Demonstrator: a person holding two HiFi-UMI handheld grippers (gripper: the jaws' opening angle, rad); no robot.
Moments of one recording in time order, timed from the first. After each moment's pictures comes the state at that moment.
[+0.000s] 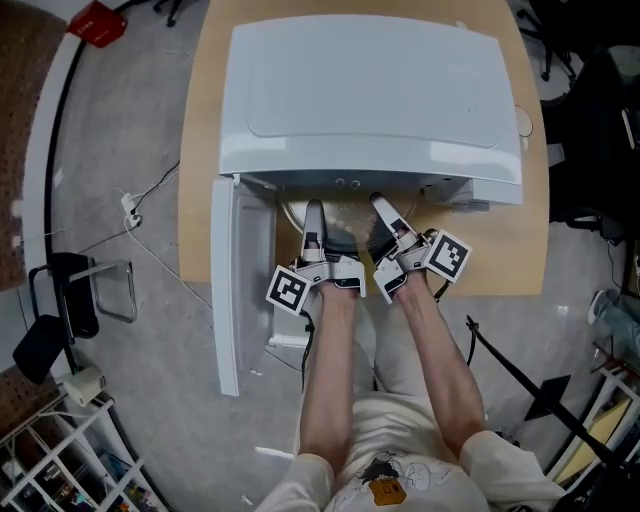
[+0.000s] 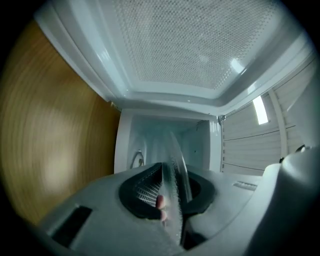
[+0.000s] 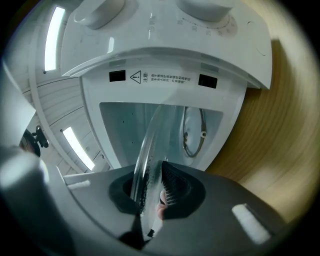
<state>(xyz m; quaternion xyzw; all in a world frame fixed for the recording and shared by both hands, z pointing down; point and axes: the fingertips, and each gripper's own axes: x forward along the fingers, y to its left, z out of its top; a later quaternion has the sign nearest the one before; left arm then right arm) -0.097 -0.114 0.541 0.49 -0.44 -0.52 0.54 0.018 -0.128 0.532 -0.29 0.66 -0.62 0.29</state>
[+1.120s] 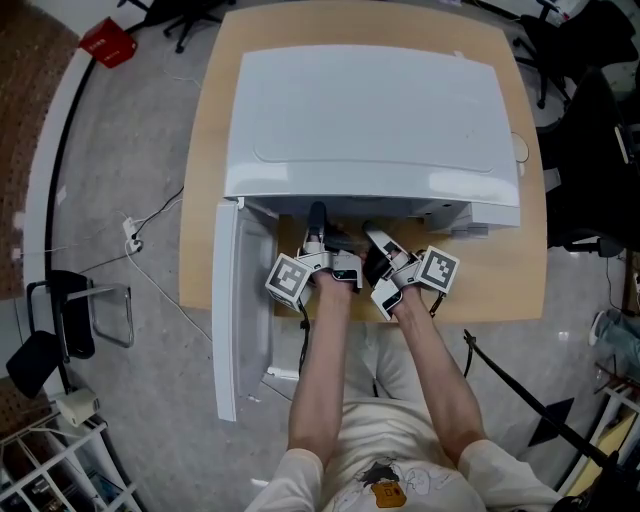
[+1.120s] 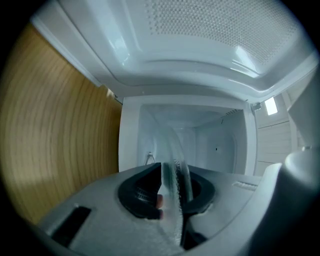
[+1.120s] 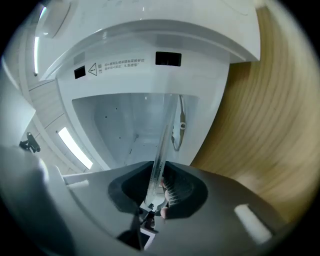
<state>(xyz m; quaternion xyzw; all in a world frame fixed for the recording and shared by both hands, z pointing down) -0.097 -0.170 0.572 0.50 -0.45 -0.48 0.56 0.003 -0.133 0.572 -0.27 0.66 -0.65 0.27</state>
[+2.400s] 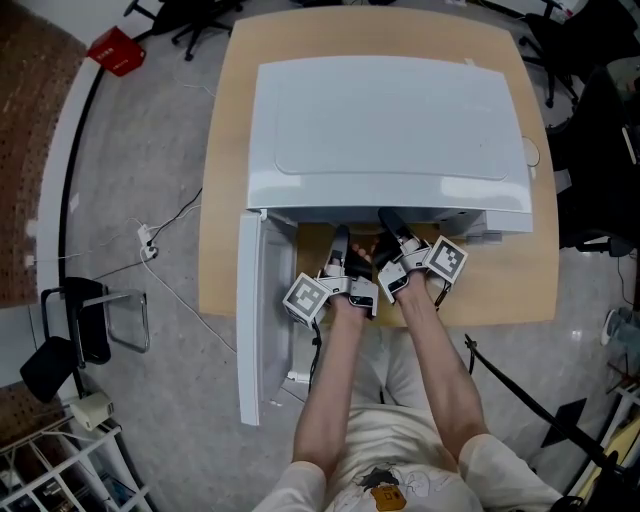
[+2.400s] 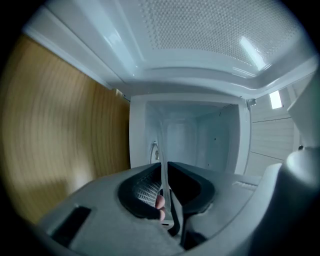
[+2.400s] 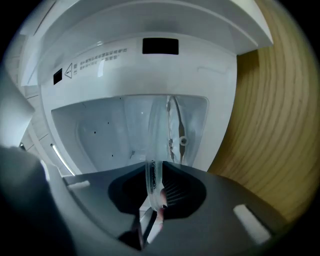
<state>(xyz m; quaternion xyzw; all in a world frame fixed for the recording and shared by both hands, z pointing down) -0.089 -0.133 0.592 0.53 -0.45 -0.41 0.60 0.005 -0.173 0.578 -0.32 0.61 -0.64 0.32</state>
